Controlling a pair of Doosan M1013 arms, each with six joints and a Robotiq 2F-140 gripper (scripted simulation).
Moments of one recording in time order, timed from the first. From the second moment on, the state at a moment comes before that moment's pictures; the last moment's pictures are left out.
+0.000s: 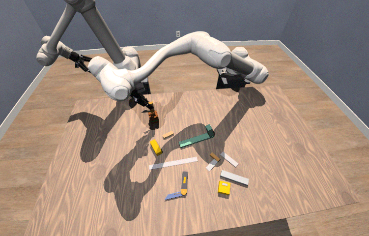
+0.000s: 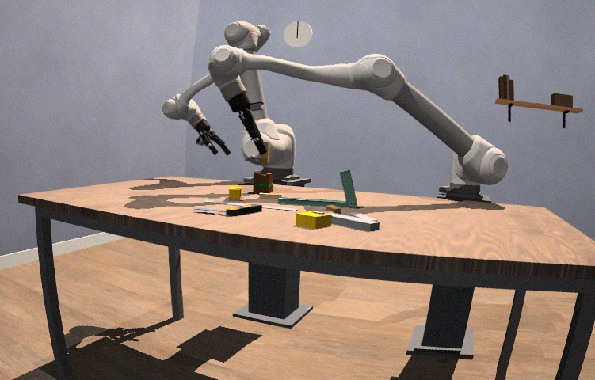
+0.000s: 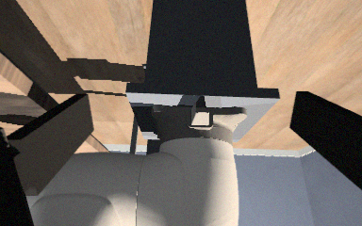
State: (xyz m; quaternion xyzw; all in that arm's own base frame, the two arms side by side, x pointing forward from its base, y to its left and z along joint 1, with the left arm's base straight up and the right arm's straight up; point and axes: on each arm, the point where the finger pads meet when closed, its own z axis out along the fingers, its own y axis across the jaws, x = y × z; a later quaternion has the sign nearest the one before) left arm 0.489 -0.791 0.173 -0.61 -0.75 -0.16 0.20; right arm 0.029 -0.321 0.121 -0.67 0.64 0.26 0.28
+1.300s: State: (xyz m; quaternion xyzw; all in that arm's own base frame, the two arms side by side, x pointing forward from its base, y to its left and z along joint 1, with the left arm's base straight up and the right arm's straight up) left arm 0.489 -0.791 0.149 -0.61 -0.75 -0.16 0.20; right arm 0.029 -0.321 0.121 -0.67 0.64 0.26 0.28
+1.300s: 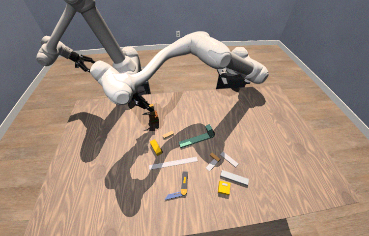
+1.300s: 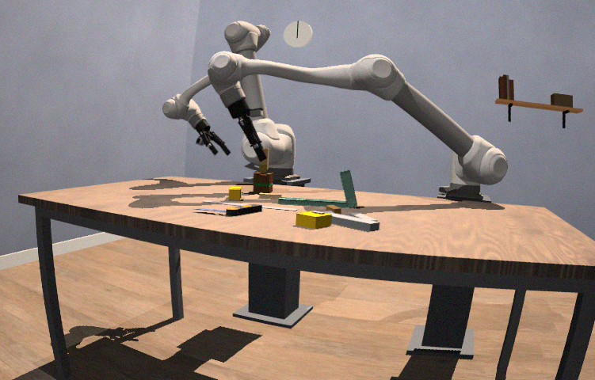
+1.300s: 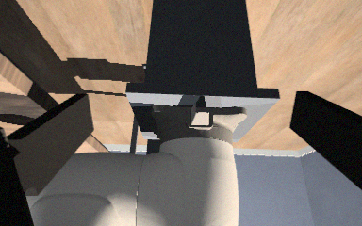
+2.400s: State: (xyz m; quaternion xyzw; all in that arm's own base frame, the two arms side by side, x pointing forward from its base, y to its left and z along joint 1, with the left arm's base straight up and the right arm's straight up) left arm 0.489 -0.791 0.140 -0.61 -0.75 -0.16 0.20; right arm 0.029 -0.321 0.121 -0.67 0.64 0.26 0.28
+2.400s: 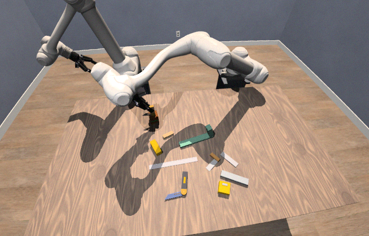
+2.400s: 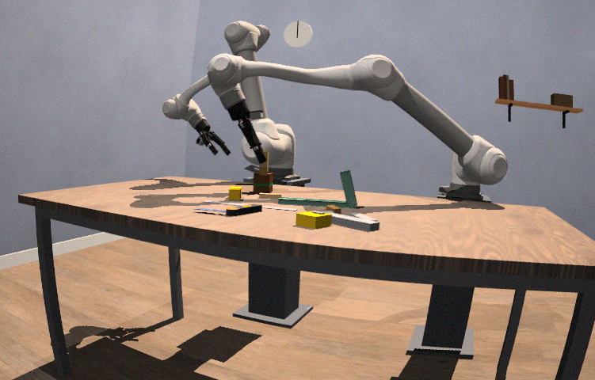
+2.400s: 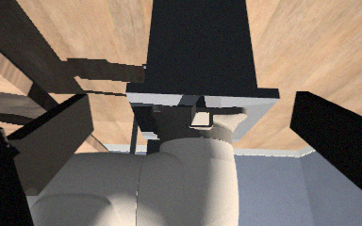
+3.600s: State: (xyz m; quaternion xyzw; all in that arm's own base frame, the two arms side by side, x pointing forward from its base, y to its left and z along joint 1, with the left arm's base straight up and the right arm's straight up) left arm 0.489 -0.791 0.134 -0.61 -0.75 -0.16 0.20; right arm 0.029 -0.321 0.121 -0.67 0.64 0.26 0.28
